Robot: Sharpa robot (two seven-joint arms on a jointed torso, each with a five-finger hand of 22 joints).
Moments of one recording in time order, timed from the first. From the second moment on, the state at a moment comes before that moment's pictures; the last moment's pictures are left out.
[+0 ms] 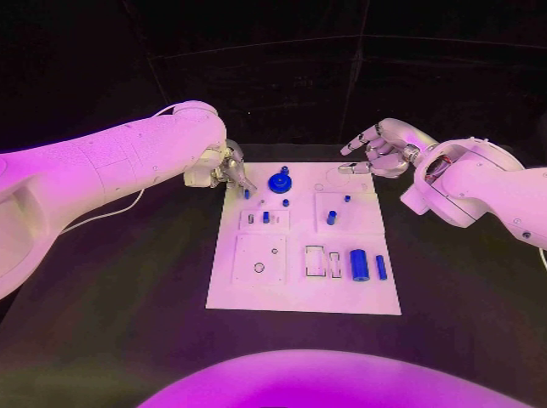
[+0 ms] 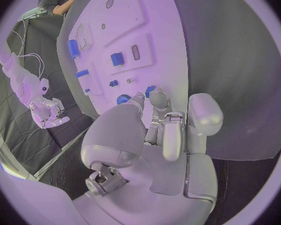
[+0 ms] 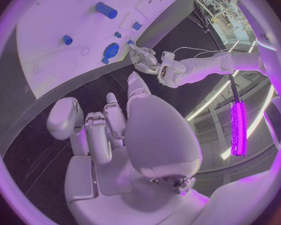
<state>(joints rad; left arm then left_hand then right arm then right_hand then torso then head) 1.33 -0.47 -0.10 0.92 -1.03 0.44 -0.52 1.15 0.08 0.04 0.25 0.06 0.82 0.07 0.68 0.40 1.22 0.00 1.03 0.73 1.46 -0.08 1.55 1.31 0.11 1.41 0.03 1.19 1.00 1.27 -0.80 -0.05 1.48 -1.05 -0.31 -0.07 1.48 -0.04 -0.11 0.24 0.24 0.88 0.19 0.12 0.07 1.37 0.10 1.29 1.29 1.47 0.05 1.57 1.31 0.09 1.32 0.15 1.35 1.00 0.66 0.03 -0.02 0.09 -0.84</state>
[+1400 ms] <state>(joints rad) 1.33 -0.61 -0.10 1.13 -0.93 0.28 -0.47 1.18 0.00 0.50 0.11 0.10 0.81 0.07 0.75 0.39 1.24 -0.01 1.04 0.73 1.47 -0.07 1.55 1.31 0.11 1.42 0.03 1.20 1.03 1.27 -0.80 -0.05 1.48 -1.05 -0.31 -0.07 1.48 -0.04 -0.11 0.24 0.24 0.88 0.19 0.12 0.07 1.37 0.10 1.29 1.29 1.47 0.05 1.57 1.31 0.09 1.32 0.15 1.35 1.00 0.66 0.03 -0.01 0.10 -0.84</state>
